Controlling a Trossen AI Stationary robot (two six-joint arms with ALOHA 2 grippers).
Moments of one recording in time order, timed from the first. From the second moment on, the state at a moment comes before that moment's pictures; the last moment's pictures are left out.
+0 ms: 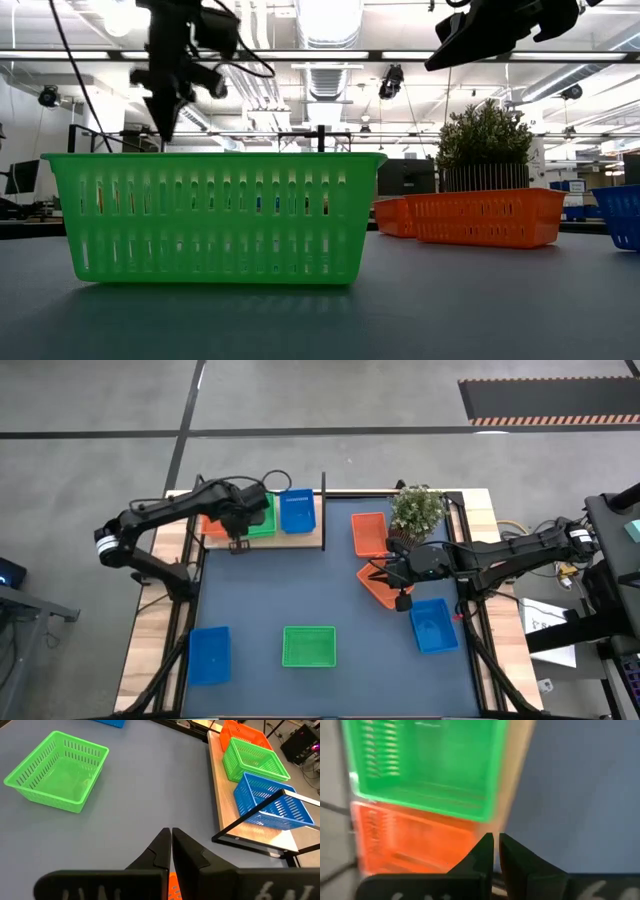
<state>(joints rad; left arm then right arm) 0.49 1.36 1.25 -1.33 -0.22 0.25 0.13 1.07 0.77 -0.26 0.12 -0.26</state>
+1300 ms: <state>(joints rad) -0.16 1.25 1.09 -0.57 -0.33 0.24 0.15 1.37 0.93 -0.72 0.19 0.68</state>
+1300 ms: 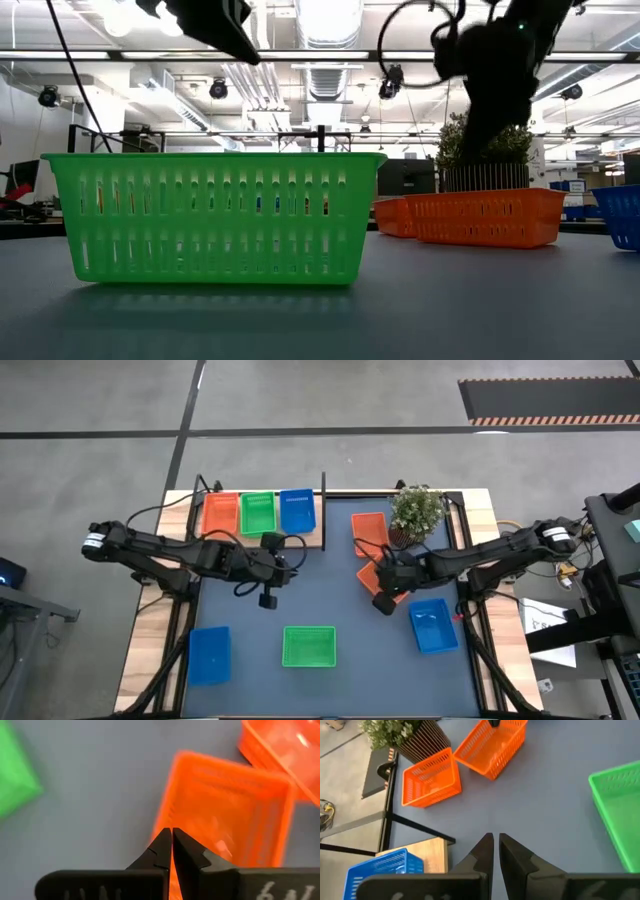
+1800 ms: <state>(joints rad) -0.16 1.25 1.05 -0.57 -0.37 0.24 0.11 1.64 1.16 -0.98 0.16 0.54</state>
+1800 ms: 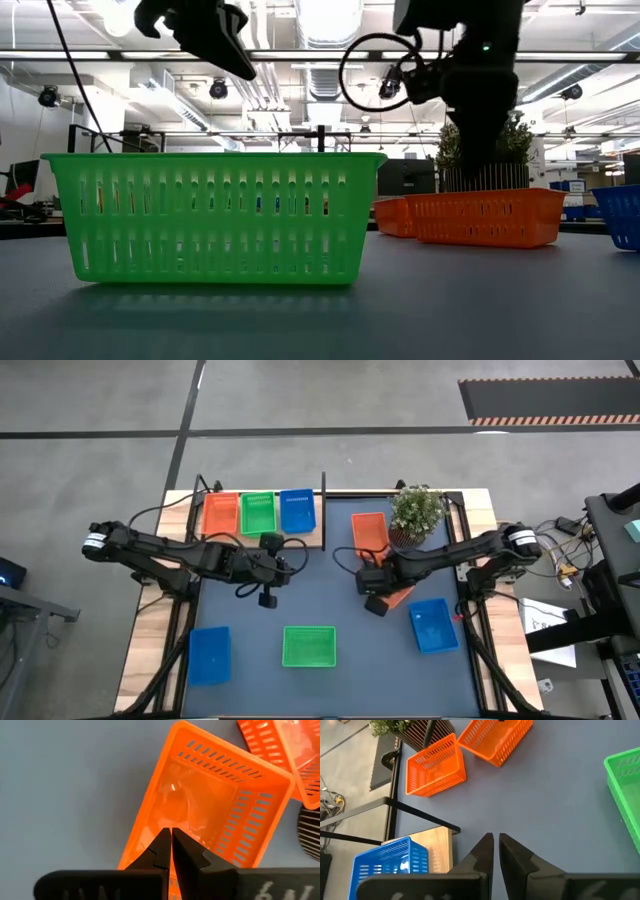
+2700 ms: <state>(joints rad) -0.16 1.26 1.04 -0.55 -0.38 0.24 0.14 1.63 1.08 -1.21 0.02 -0.04</state>
